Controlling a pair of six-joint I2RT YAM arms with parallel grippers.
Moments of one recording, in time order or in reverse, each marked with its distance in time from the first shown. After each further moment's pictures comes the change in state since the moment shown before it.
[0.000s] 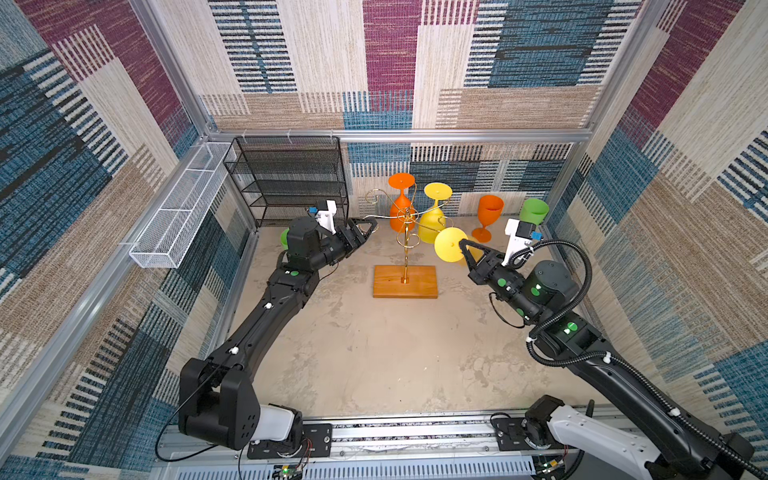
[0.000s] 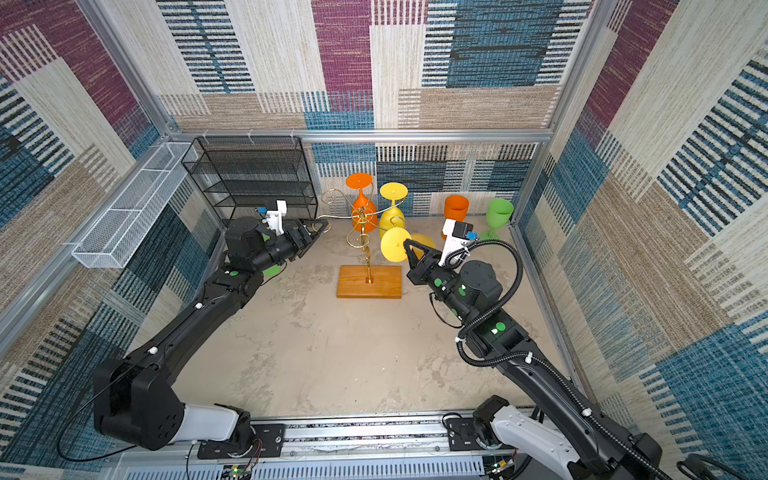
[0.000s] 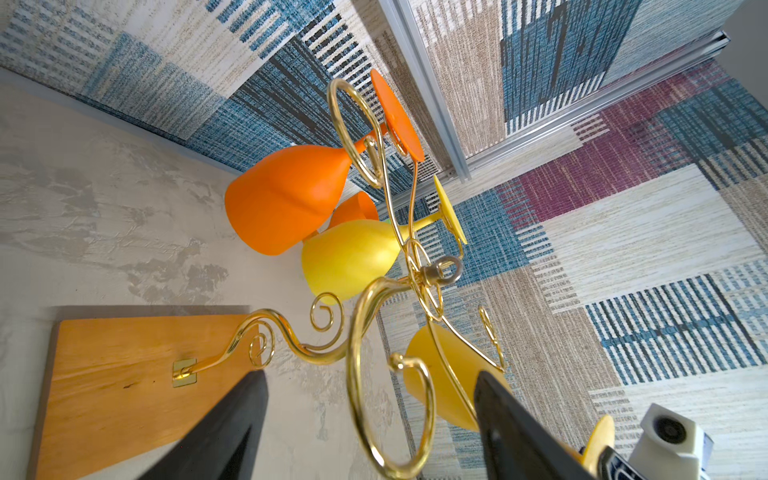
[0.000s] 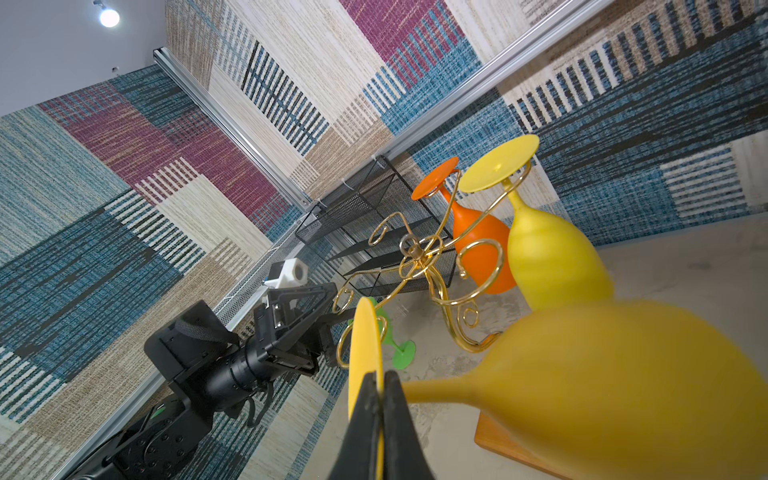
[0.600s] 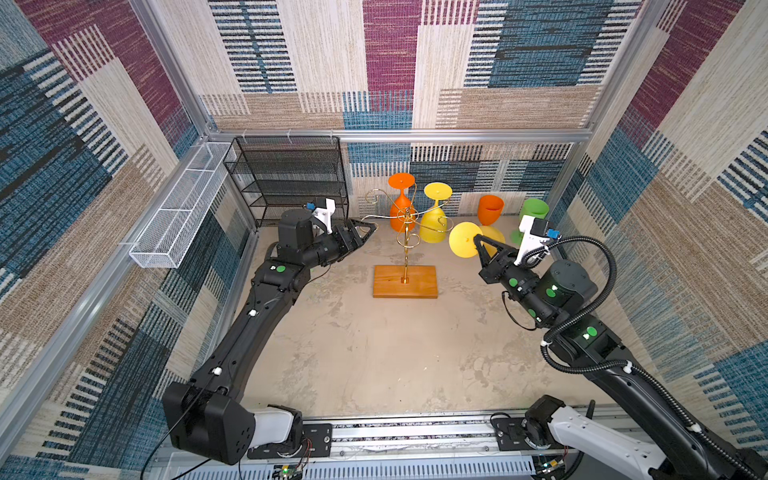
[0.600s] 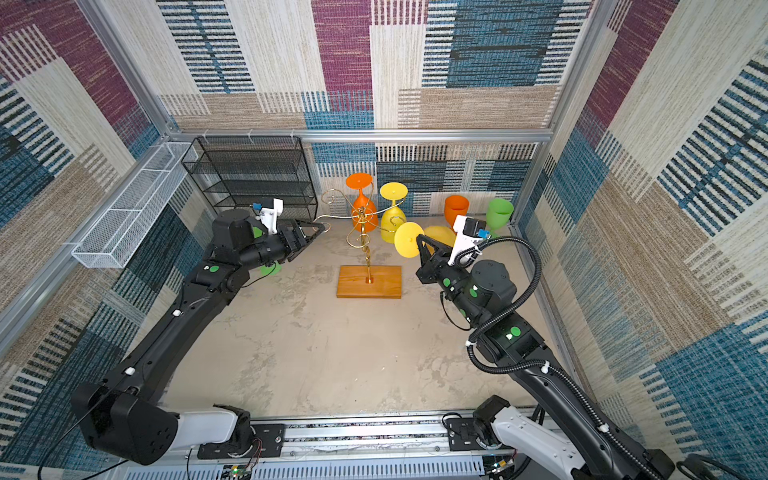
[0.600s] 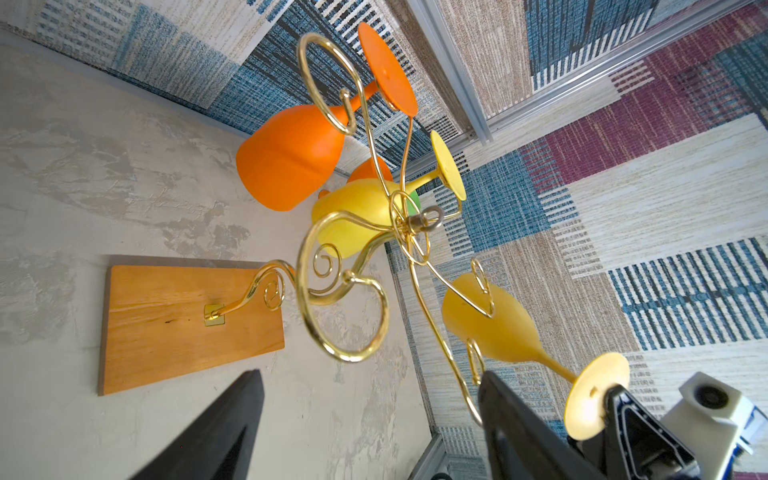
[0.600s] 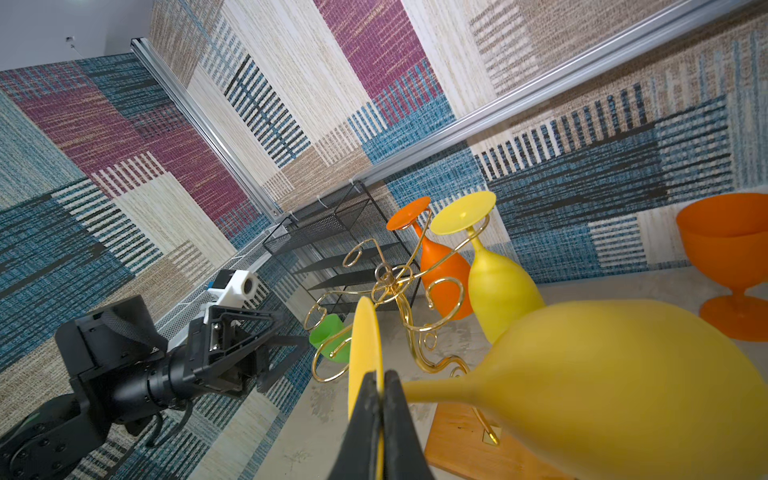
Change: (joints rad) left arm 0.001 -0.071 0.161 -0.397 0.024 0.134; right arm 0.001 -0.043 0.089 -0.128 0.088 -0.163
